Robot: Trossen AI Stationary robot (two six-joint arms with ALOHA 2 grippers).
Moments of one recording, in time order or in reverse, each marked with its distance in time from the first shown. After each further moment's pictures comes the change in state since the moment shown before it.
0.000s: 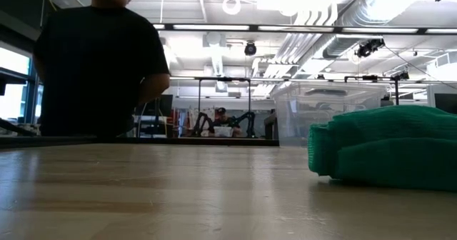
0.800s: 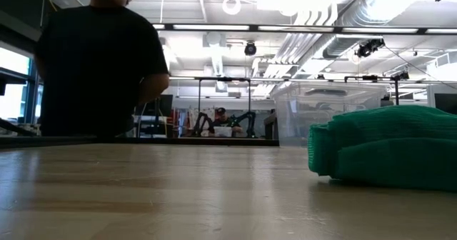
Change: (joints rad) left arm 0.000 -0.002 0.000 0.003 0.044 -0.019; right arm -0.033 0.017 0.000 -0.022 -0.093 0.094
